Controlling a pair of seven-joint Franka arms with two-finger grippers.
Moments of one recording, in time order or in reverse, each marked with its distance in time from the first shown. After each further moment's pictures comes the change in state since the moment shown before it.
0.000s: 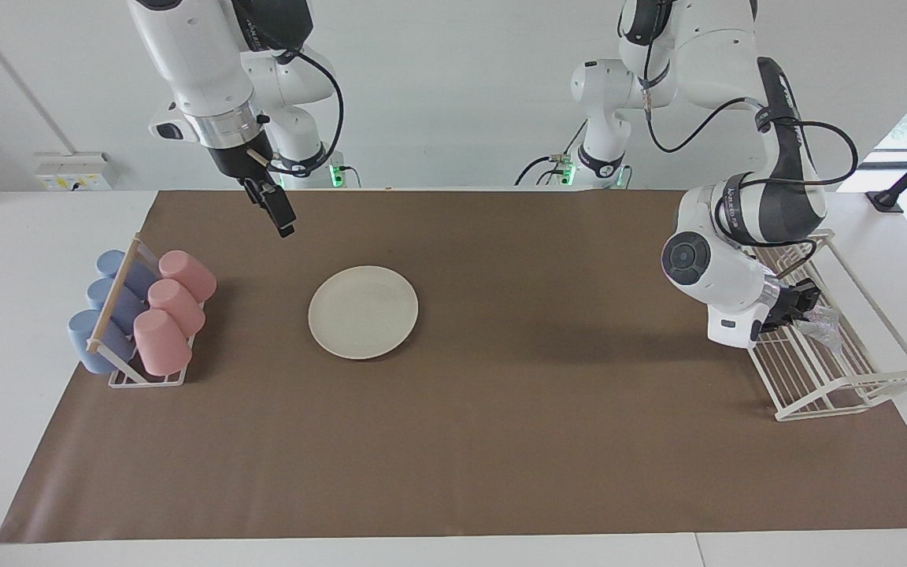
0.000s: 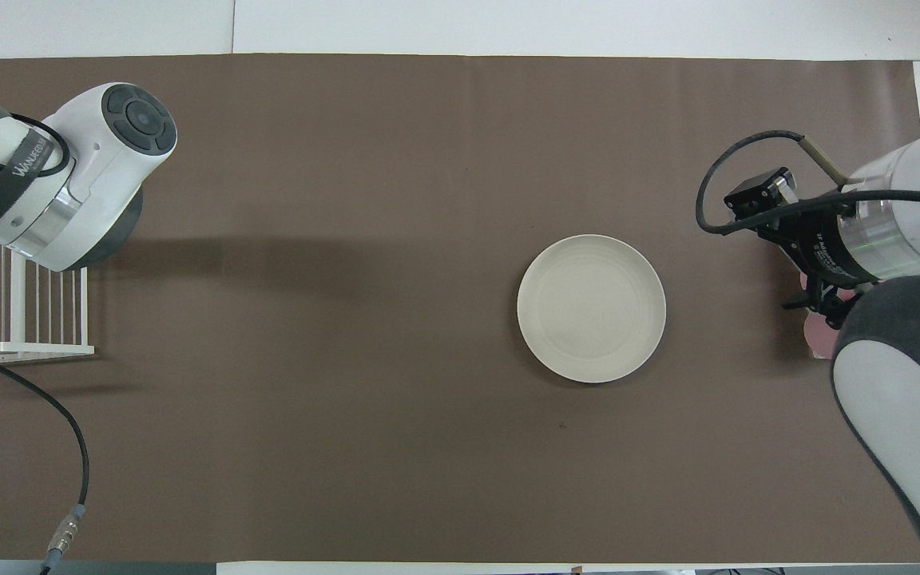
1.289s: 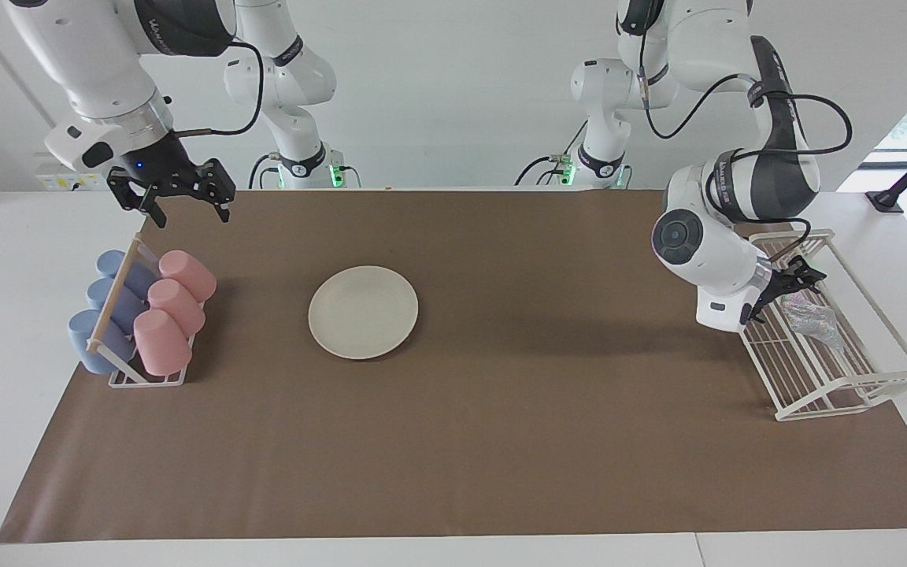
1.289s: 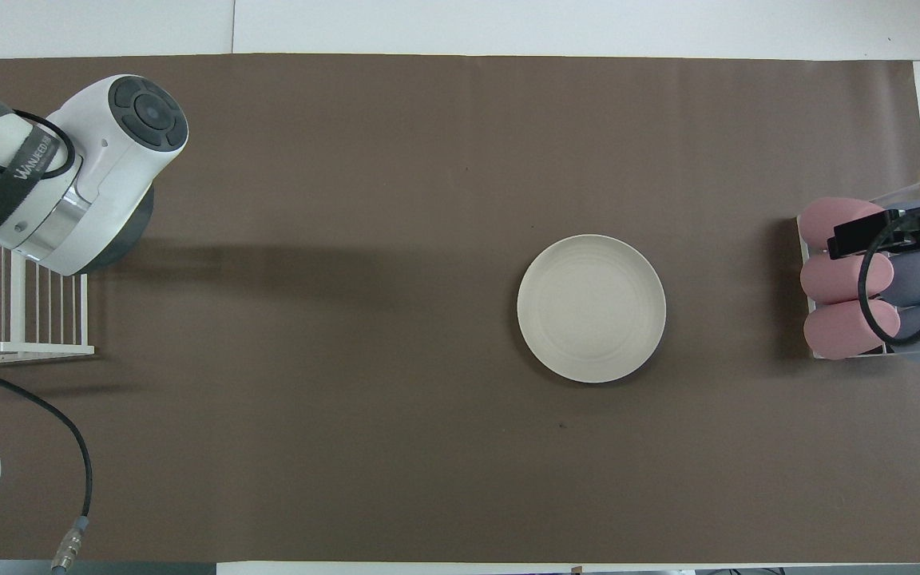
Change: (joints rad) left arm -0.040 -0.023 -0.003 0.010 -0.020 -0.042 0.032; right arm -0.165 0.022 -0.037 0.052 -0.056 -0.036 -1.245
